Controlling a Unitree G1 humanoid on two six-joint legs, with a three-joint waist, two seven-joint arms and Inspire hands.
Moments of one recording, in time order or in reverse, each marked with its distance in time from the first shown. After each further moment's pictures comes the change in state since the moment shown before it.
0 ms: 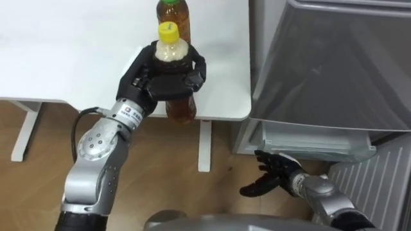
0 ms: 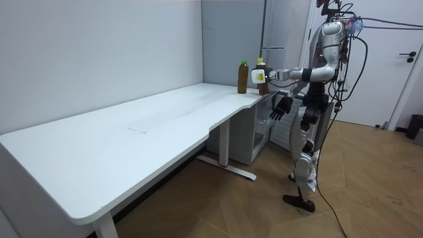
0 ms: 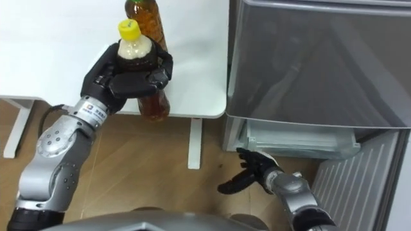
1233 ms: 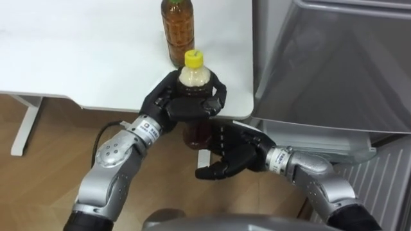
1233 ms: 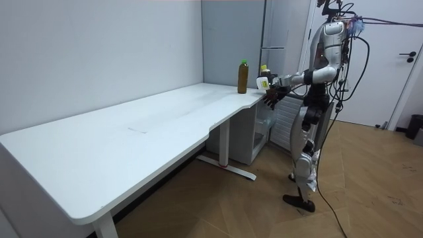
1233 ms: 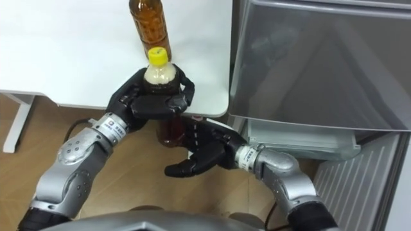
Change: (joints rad) left arm 0.006 0.033 -0.137 0.145 -0.078 -0.051 -0.076; right arm 0.040 -0.031 0.148 -0.418 0.441 0.066 0.392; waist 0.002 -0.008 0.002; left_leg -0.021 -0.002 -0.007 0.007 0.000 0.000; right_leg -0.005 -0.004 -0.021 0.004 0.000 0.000
